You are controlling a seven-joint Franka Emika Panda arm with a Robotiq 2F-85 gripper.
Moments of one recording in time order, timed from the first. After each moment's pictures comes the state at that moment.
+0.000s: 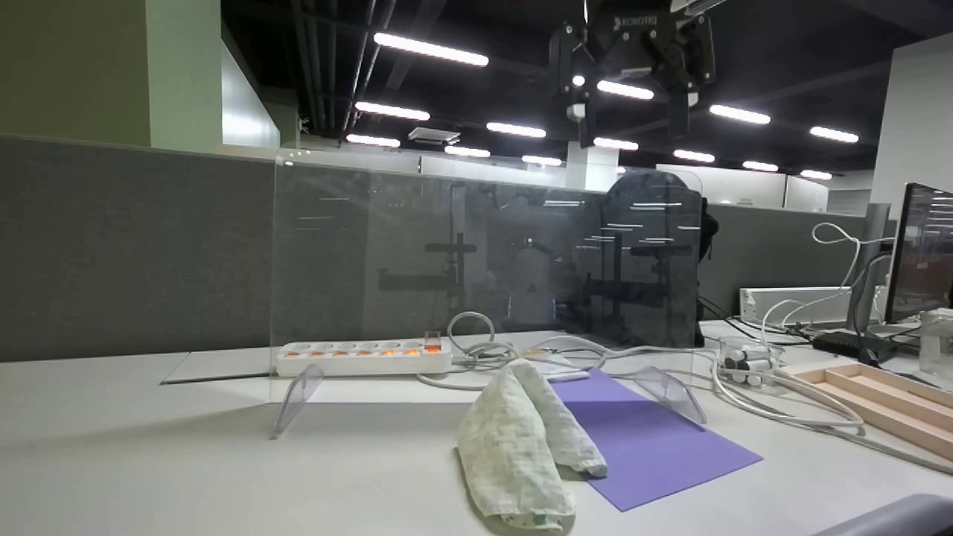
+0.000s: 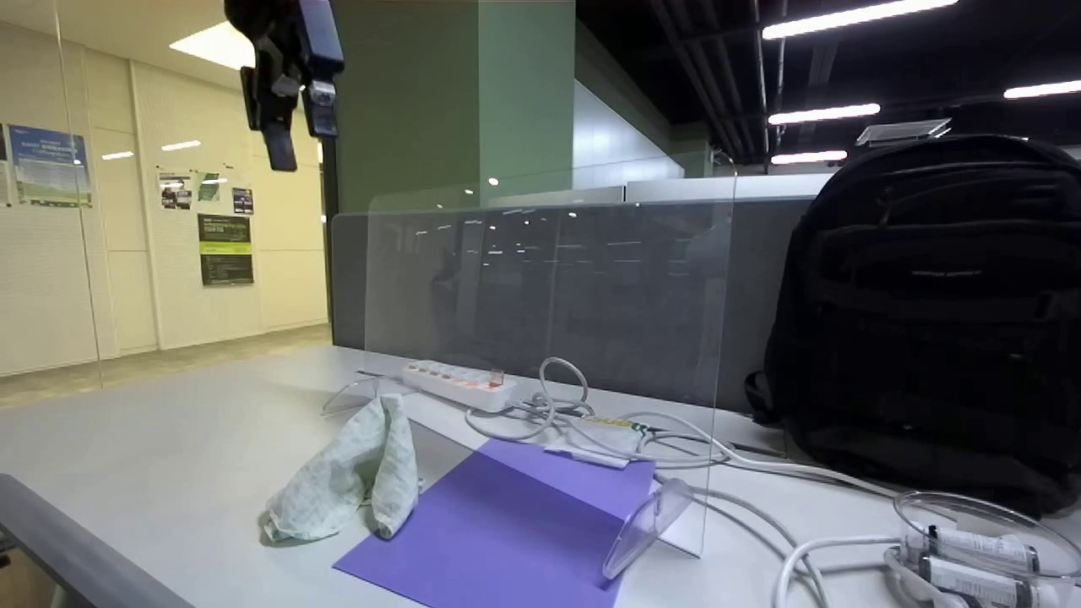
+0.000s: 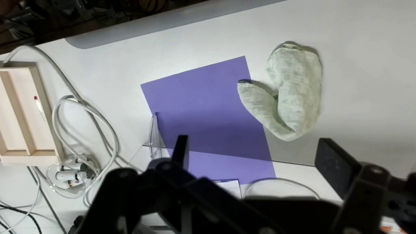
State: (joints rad) arm -0.05 -0.63 0.23 -2.54 -0.05 1.93 0.40
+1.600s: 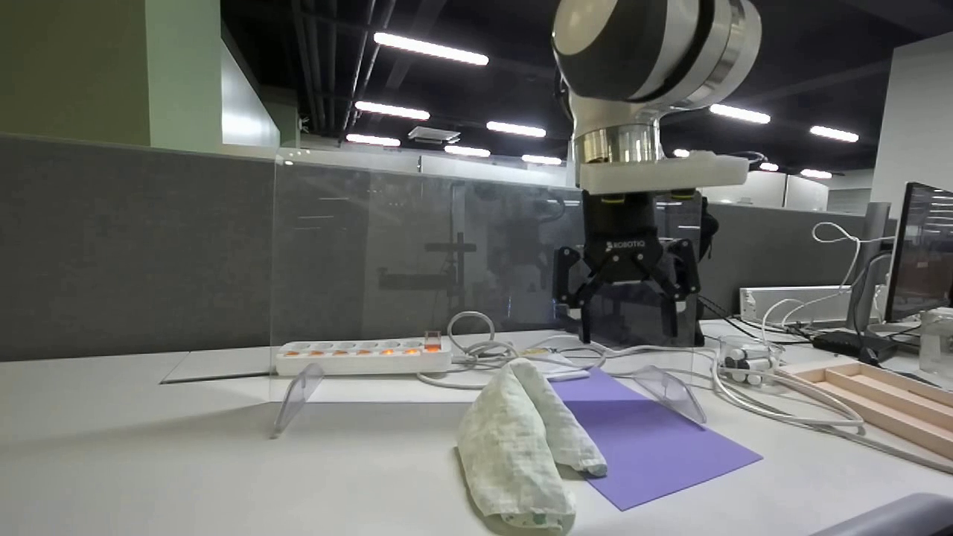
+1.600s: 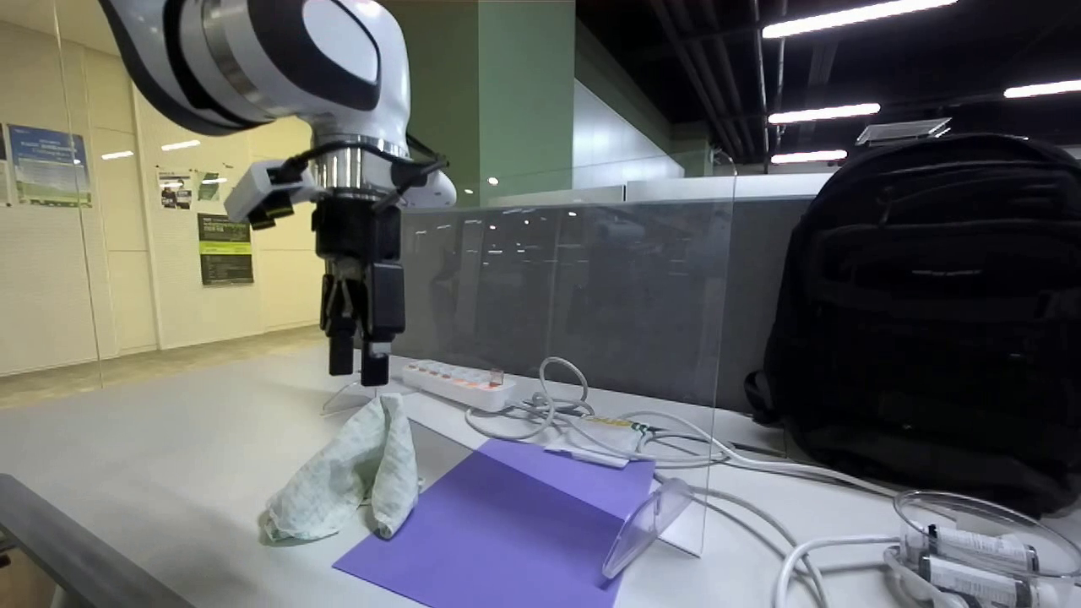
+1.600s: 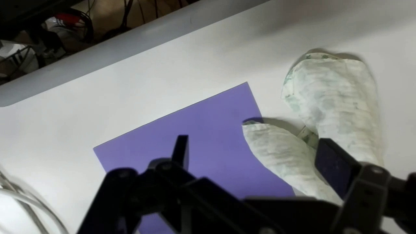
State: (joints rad) arm -0.08 -0.14 0.14 -2.67 -0.05 2.40 0.47
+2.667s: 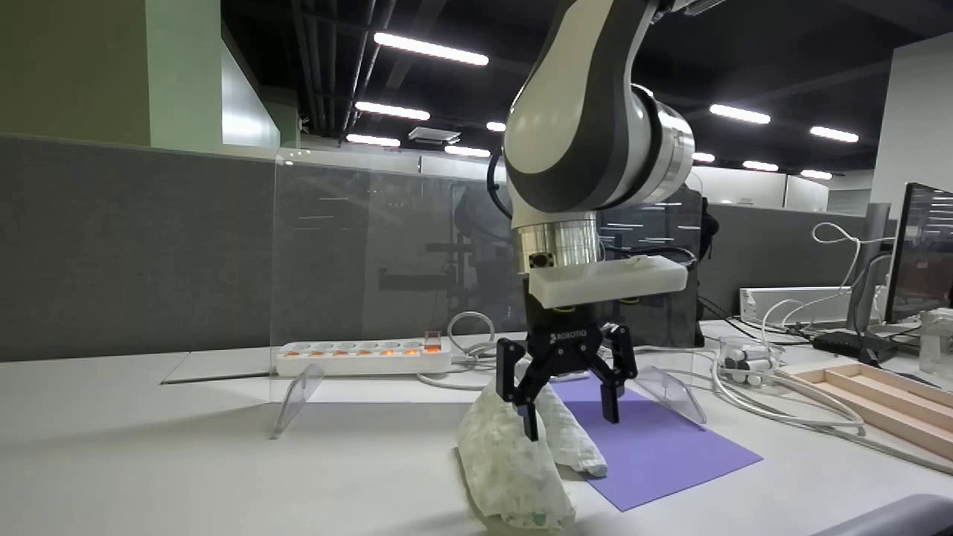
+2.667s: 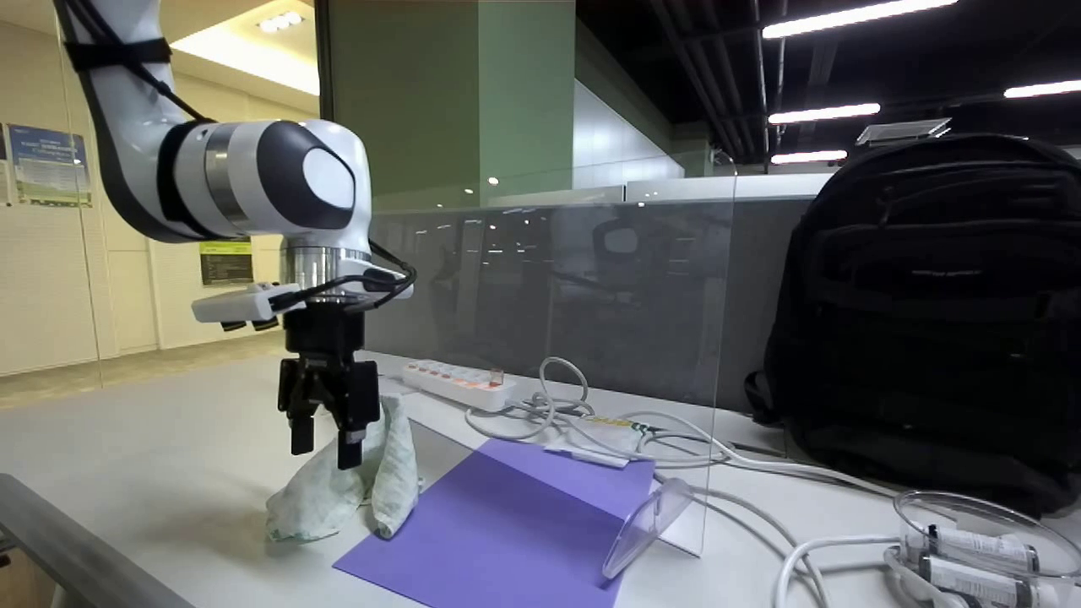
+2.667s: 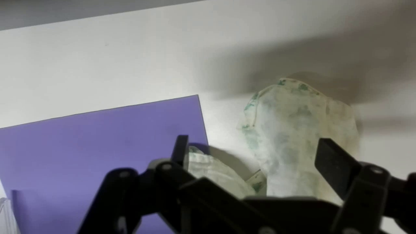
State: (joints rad) arm 0.11 0.17 0.08 -2.62 -0.16 2.64 0.47
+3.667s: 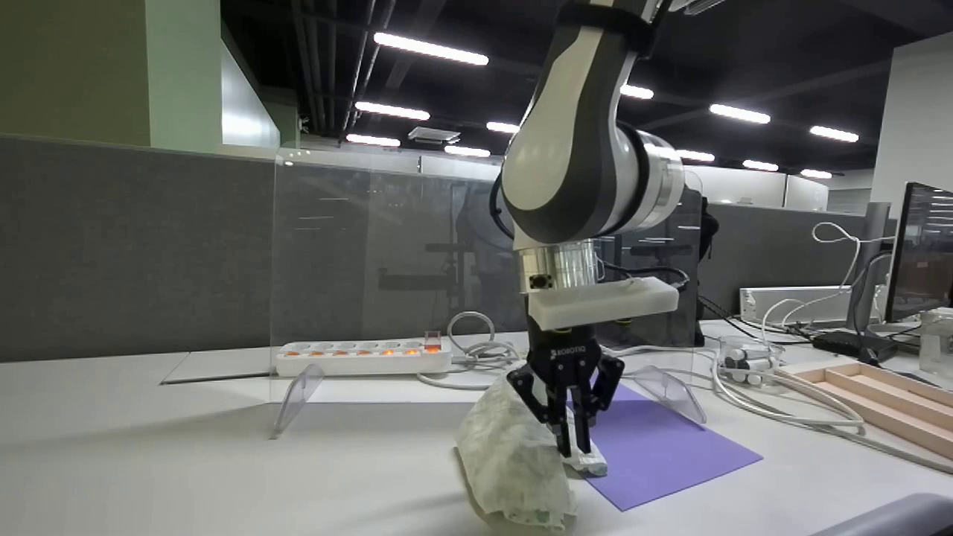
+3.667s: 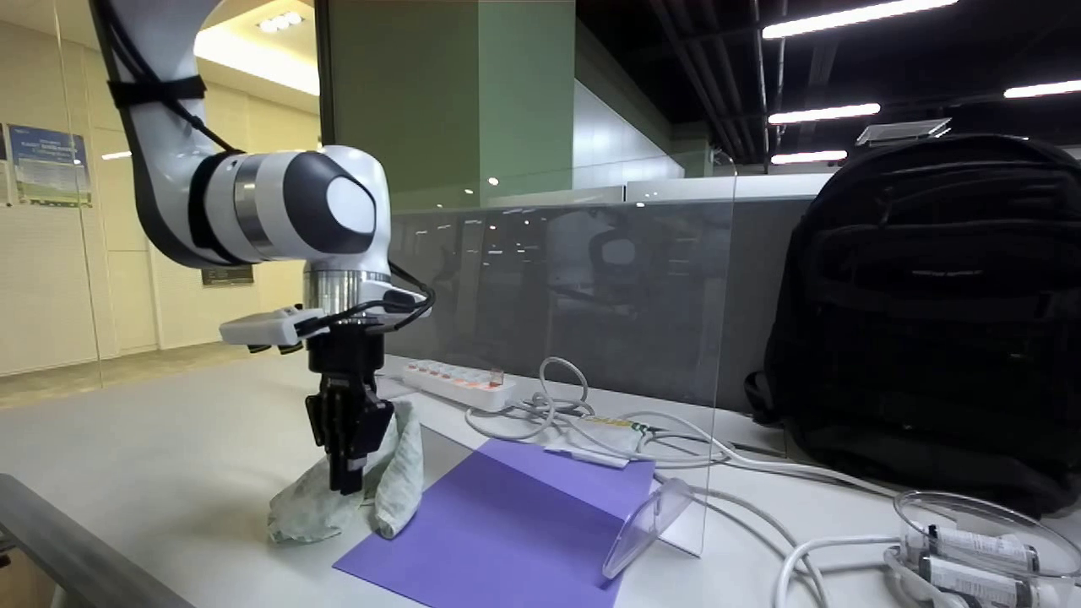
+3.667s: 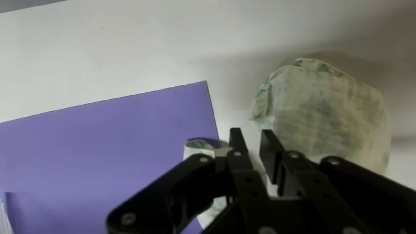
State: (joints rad) arm 0.17 0.26 -0.01 -2.57 -0.16 2.68 0.47
